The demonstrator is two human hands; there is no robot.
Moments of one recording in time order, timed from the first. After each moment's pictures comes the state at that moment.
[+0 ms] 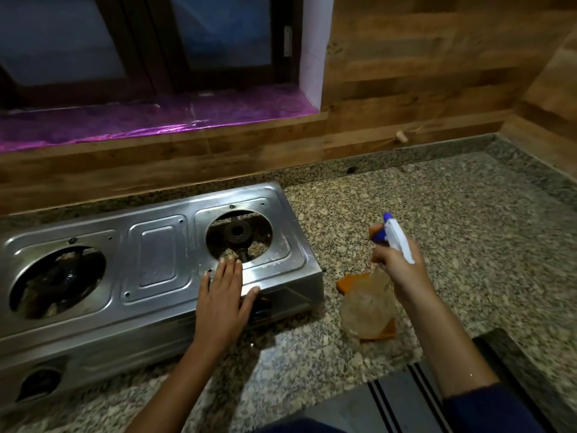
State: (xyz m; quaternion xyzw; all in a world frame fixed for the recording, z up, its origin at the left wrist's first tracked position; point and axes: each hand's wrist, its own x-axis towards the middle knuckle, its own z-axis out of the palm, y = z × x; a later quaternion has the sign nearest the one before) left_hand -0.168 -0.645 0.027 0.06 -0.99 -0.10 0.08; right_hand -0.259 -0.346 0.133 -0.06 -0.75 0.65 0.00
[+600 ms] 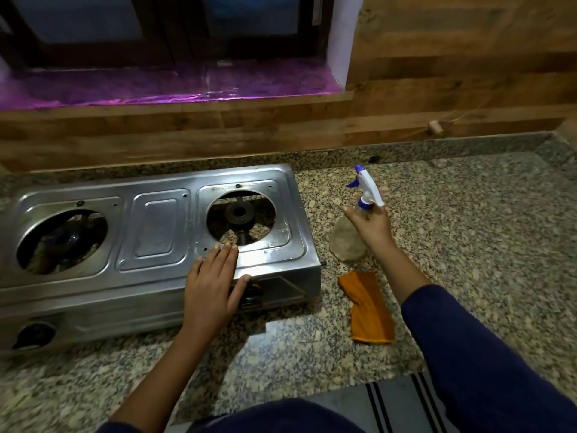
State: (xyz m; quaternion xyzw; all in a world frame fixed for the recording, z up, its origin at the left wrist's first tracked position) left_hand -0.162 -0.633 0.026 0.09 -0.99 -0.07 0.12; right_hand -0.388 -0.368 0.054 -0.01 -0.83 0.56 -0.03
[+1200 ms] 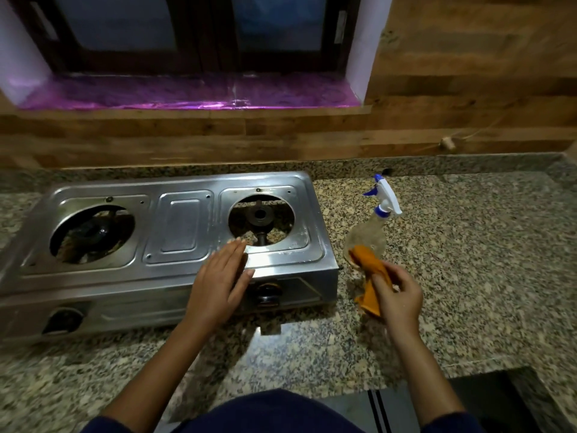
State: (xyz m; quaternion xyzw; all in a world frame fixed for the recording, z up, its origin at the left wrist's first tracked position) left_hand -0.147 -0.661 0.041 0.06 -0.97 -0.20 0.14; right_hand -0.248 -0.347 0.038 -0.05 -0.81 0.58 0.09
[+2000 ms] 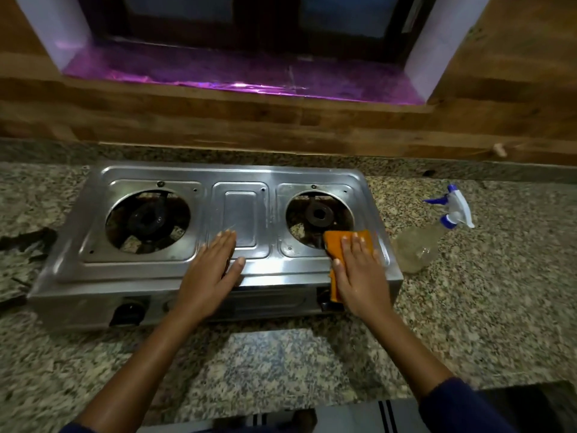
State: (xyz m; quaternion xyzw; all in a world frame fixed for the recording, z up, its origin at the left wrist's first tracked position) left_hand -0.109 -0.796 0.039 0.11 -0.94 -0.32 0.09; right_hand -0.235 -0.511 0.047 0.23 -0.96 0.14 -0.01
